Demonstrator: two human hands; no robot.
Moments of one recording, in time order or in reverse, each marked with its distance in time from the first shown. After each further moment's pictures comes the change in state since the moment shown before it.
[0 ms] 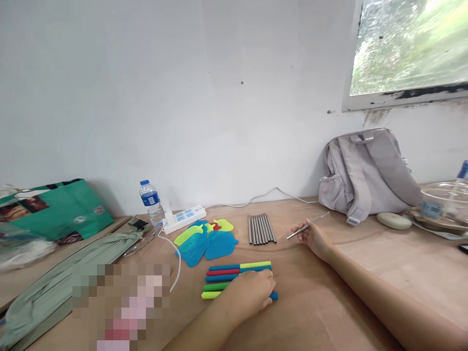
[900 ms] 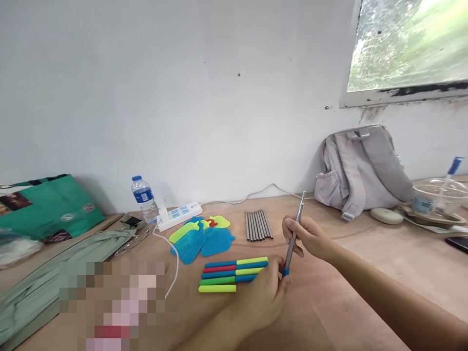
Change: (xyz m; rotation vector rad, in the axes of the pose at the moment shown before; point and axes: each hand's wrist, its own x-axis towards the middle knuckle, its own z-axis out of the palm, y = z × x) left_hand 0.001 0.028 0.006 -0.781 0.270 -0.107; right_hand -0.072 -0.078 0.084 -0.489 -0.482 -0.222
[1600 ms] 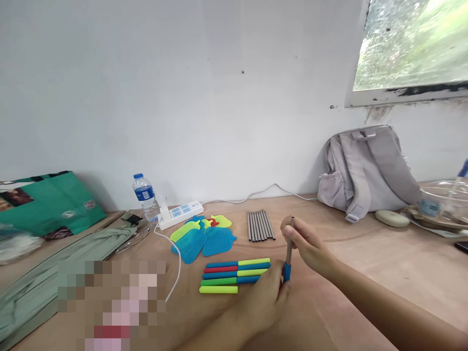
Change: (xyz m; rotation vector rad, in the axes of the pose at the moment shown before) left_hand 0.007 -0.013 0.010 0.028 0.018 0.033; right_hand -0.002 0.012 0.020 -0.221 0.203 -0.269
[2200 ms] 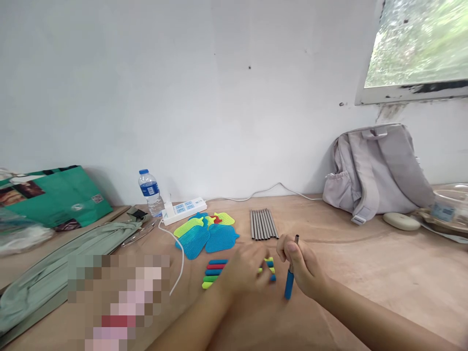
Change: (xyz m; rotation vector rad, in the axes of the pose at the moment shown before) left_hand 0.004 -0.021 -0.044 0.387 0.263 0.283; right_hand -0.025 0.004 0.033 0.006 0.022 -0.120
